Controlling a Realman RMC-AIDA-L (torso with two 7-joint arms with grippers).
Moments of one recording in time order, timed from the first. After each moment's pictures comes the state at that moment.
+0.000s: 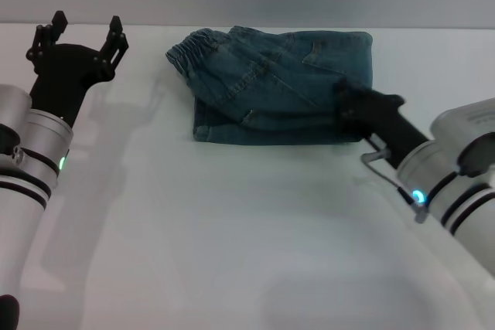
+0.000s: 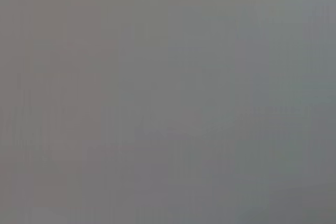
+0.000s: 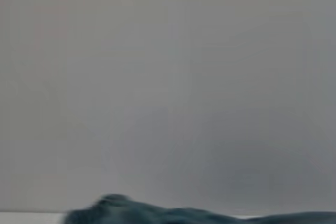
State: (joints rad) left arm -0.37 -2.06 2.24 0.54 -0.89 0.97 0.13; right arm 0.49 2.08 -2.51 -0.43 0.84 -0.84 0.27
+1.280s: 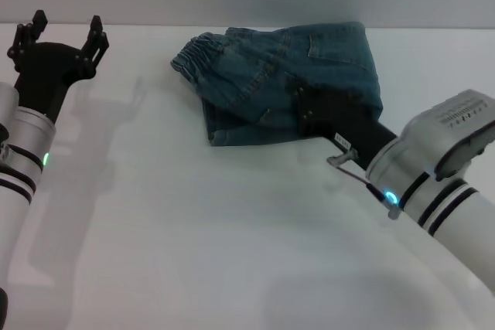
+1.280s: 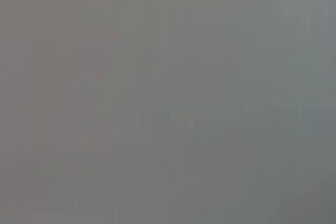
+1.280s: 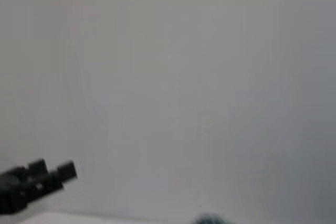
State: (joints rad) left arm -0.41 -2.06 2.21 0.45 -0.89 0.99 0.13; right arm 0.48 2.08 -2.45 -0.51 0.62 -0.85 0.32
